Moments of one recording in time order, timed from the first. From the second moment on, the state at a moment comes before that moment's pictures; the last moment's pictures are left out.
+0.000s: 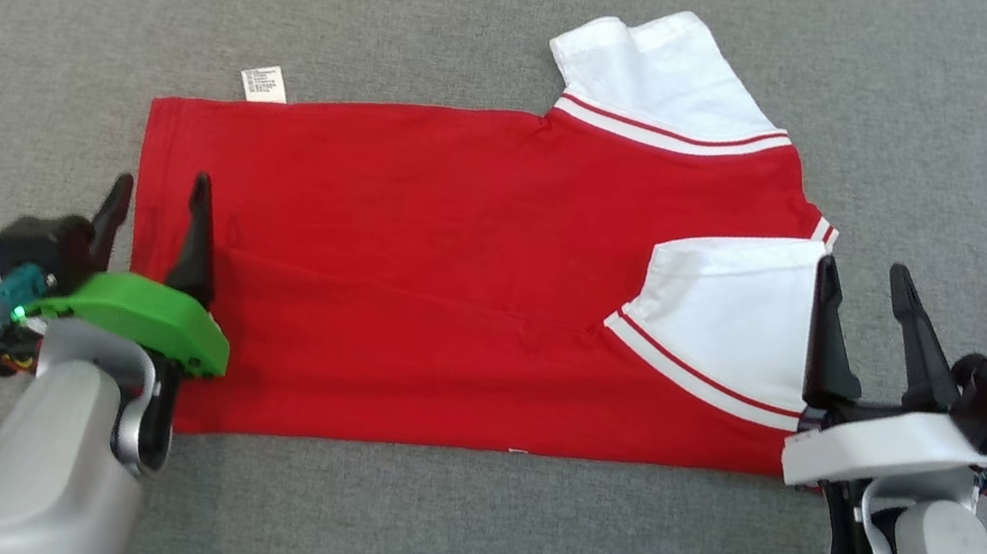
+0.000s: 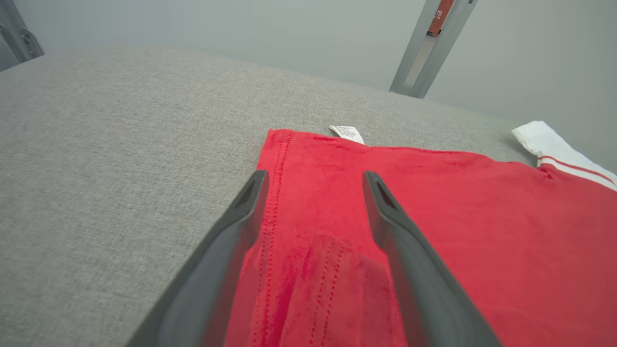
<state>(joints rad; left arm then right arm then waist) -0.45 0.08 -0.07 0.62 -0.36 -0.02 -0.25 -0.30 -0.11 0.05 0.30 0.30 0.13 -0.26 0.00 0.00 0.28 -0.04</state>
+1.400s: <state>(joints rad) -0.91 0.07 -0.17 1.05 -0.32 0.03 -0.26 -1.05 -0.34 0.32 0.75 0.33 0.13 -0.08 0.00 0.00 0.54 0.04</state>
